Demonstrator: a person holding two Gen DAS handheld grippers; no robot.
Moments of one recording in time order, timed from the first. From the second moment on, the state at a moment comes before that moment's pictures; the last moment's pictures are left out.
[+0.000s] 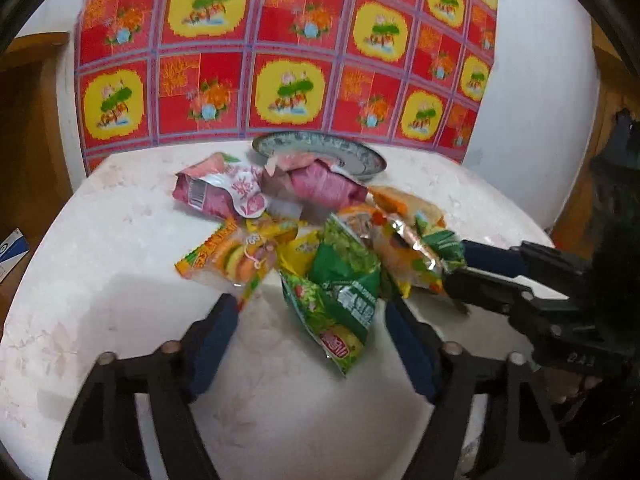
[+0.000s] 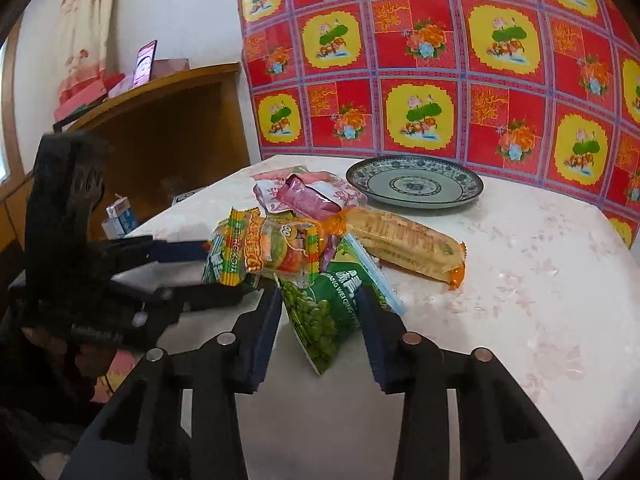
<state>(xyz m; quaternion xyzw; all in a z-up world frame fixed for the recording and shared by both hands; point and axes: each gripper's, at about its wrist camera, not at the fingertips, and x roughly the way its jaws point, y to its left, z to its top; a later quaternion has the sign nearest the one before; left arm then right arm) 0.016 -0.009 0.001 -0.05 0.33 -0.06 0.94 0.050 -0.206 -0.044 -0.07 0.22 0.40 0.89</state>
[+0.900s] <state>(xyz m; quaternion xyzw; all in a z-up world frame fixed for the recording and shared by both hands) -0.008 0.002 0.016 -0.06 0.30 -0.01 0.95 0.045 -0.234 -0.044 0.00 0.21 0.42 0.88</state>
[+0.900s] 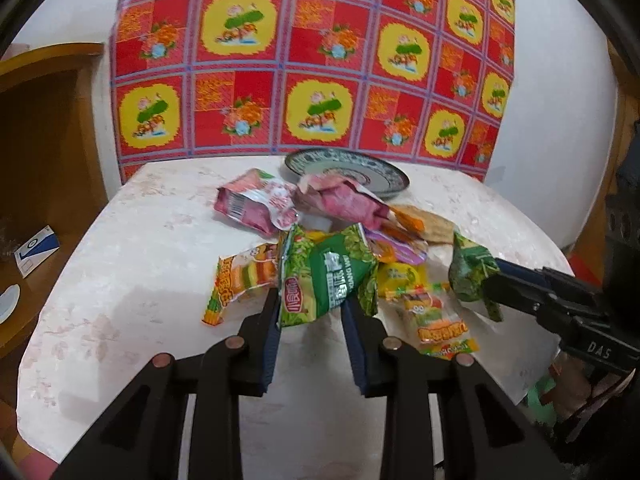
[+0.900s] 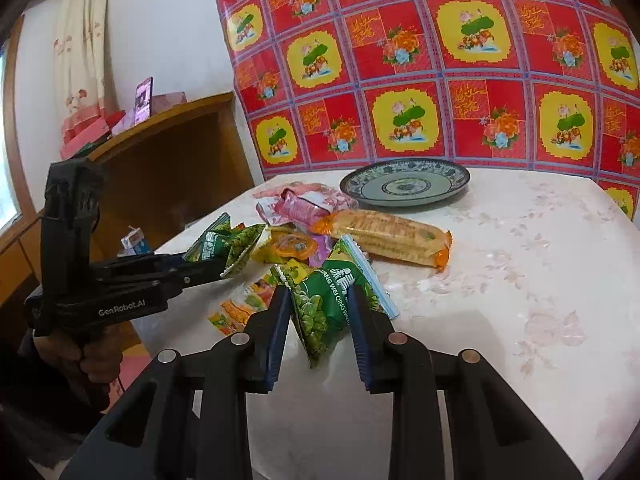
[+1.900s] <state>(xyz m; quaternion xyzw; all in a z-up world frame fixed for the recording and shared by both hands) -0.009 -0.021 0.027 -0.06 0.27 -0.10 0.95 0.054 -0.230 -0.038 0.00 0.22 0.40 0.89</state>
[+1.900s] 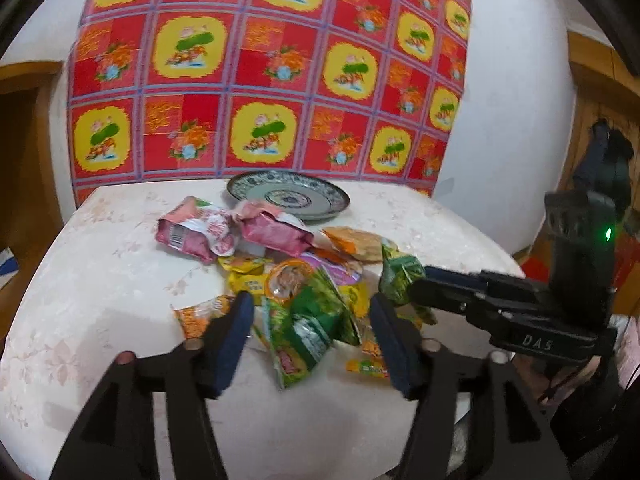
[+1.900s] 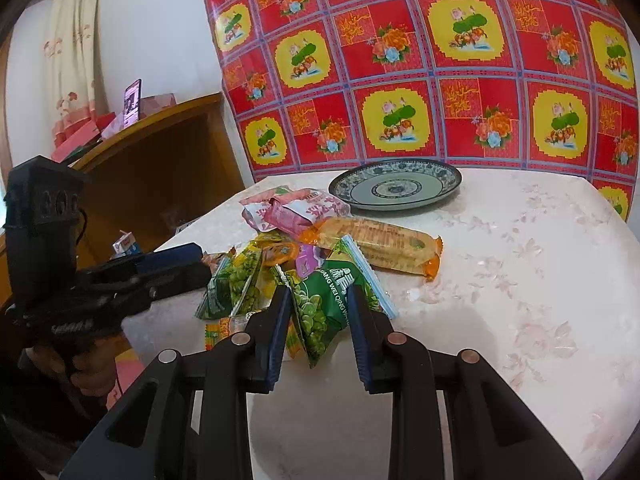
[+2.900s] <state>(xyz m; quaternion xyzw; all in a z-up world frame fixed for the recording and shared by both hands) -0.021 -0.025 0.056 -0.04 0.22 -0.10 0.97 0.053 -0.229 -0.023 -0.01 0.21 0.40 0.89</state>
